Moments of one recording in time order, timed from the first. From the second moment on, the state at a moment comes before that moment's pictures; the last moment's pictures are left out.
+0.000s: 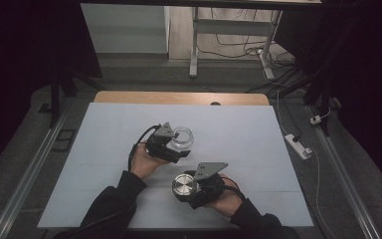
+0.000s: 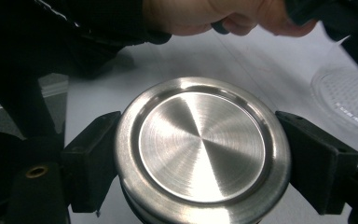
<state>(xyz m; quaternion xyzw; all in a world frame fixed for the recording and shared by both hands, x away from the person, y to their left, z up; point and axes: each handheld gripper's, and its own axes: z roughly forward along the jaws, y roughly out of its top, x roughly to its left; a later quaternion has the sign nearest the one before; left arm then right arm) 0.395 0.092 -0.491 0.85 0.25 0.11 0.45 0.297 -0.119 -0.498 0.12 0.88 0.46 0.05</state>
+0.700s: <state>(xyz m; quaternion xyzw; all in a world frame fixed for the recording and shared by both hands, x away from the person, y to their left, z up) 0.417 0.090 -0.505 0.85 0.27 0.13 0.44 0.312 -0.112 -0.526 0.13 0.89 0.44 0.04</state>
